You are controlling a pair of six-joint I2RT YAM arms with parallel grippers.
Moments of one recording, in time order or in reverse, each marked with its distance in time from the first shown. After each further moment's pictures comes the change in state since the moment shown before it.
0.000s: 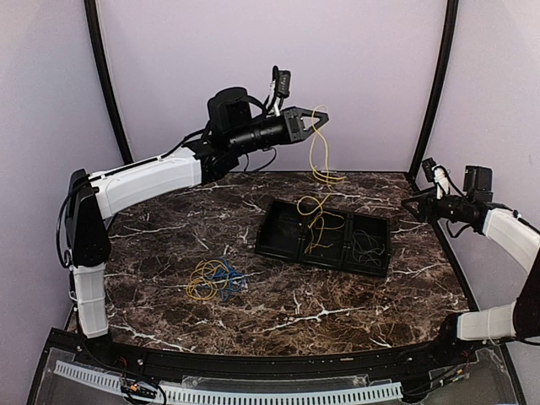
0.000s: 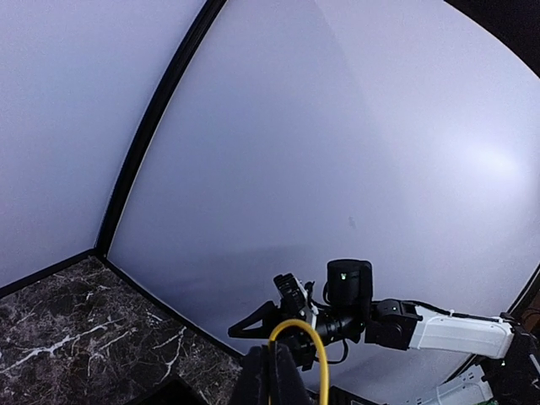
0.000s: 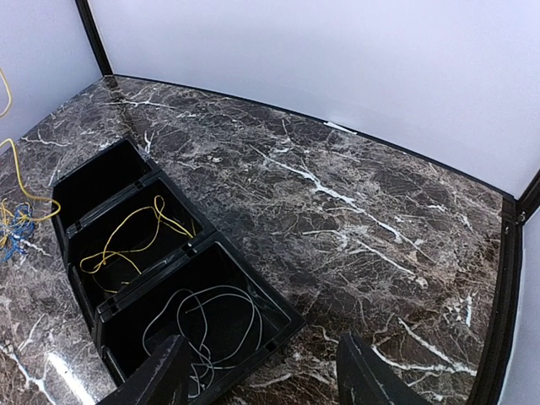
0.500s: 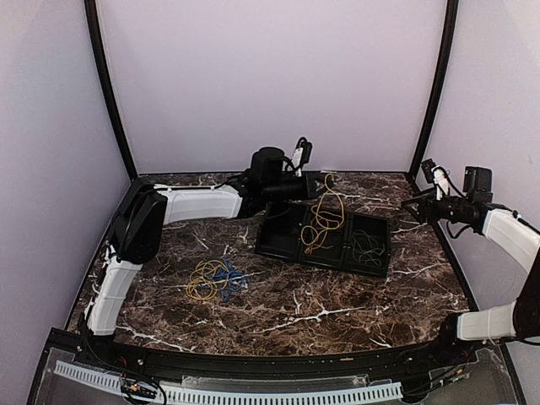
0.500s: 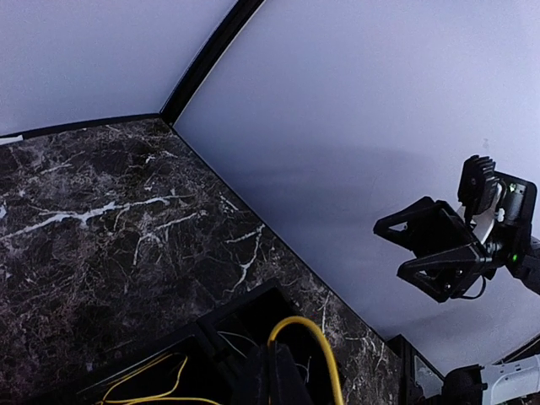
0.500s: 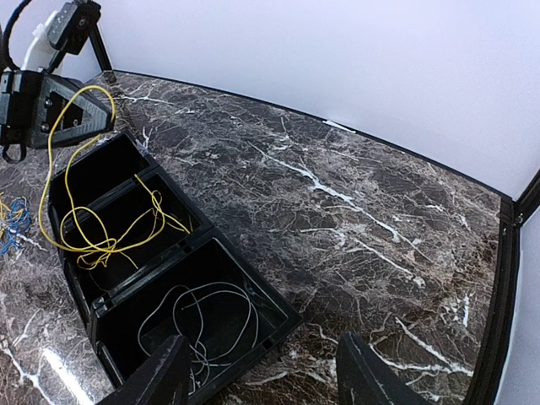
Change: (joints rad) left arm 0.002 0.342 0.013 0.036 -0.017 -0.026; right arm -0.002 0.000 -0.006 0.000 0.003 -0.021
